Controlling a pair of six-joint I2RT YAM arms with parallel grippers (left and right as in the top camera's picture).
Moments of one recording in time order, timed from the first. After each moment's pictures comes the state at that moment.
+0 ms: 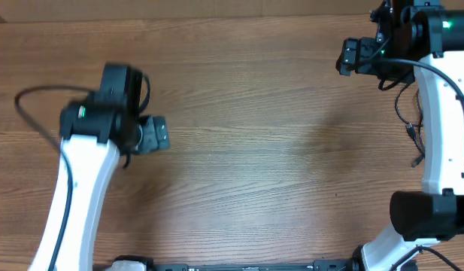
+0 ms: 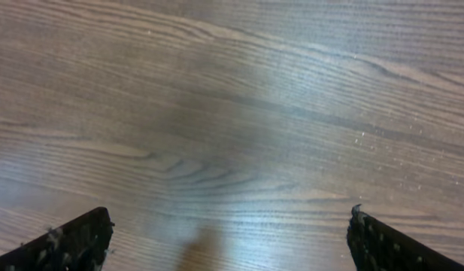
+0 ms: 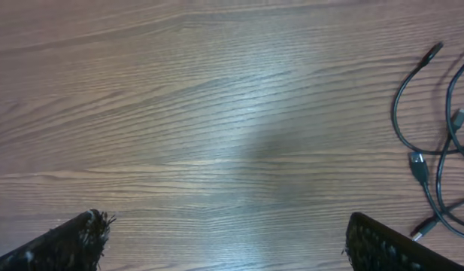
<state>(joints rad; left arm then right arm) -0.12 1.35 1.37 -1.30 -0.14 -0.34 0.01 1.84 2.13 -1.47 -0.08 0.13</state>
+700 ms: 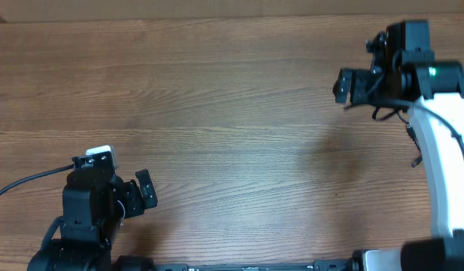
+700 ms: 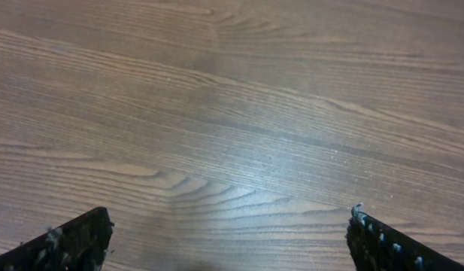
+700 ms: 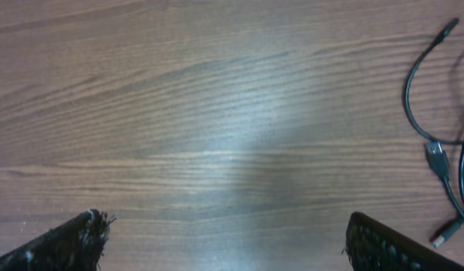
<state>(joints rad) -0.12 0.67 1.00 -1.17 -0.15 -0.31 0.01 1.54 1.56 -1.13 -0.07 0.12</state>
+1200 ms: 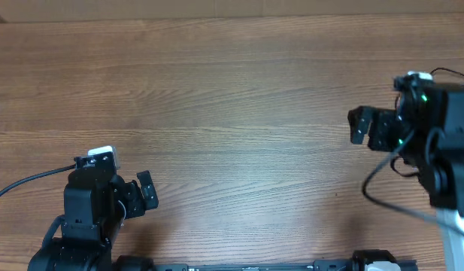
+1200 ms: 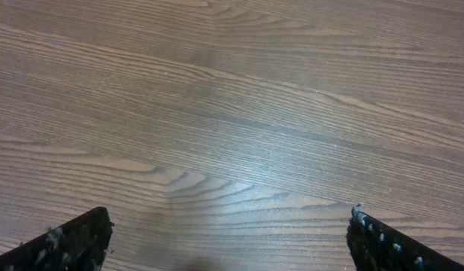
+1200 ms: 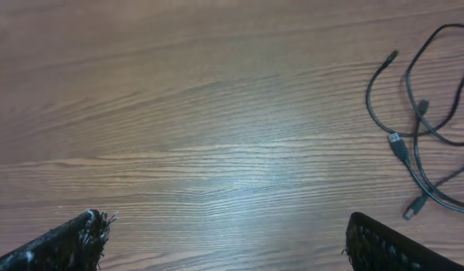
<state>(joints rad) -0.12 0.67 1.00 -1.18 -0.14 -0.31 0.01 1.06 1.36 -1.13 -0.07 0.13</state>
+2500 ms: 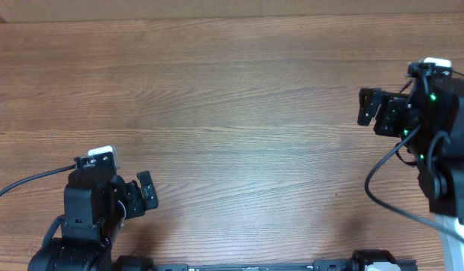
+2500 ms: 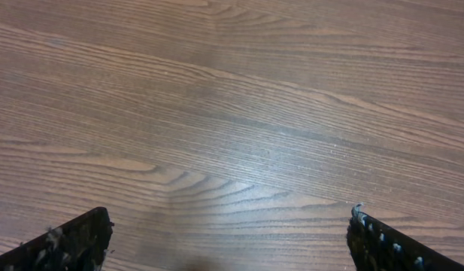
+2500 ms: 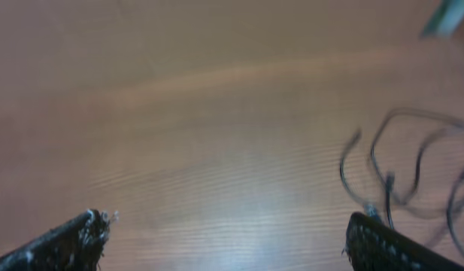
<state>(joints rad) -0.12 0.67 1.00 -1.18 -0.14 -0.31 0.01 1.02 1.31 -0.86 0.02 0.14</state>
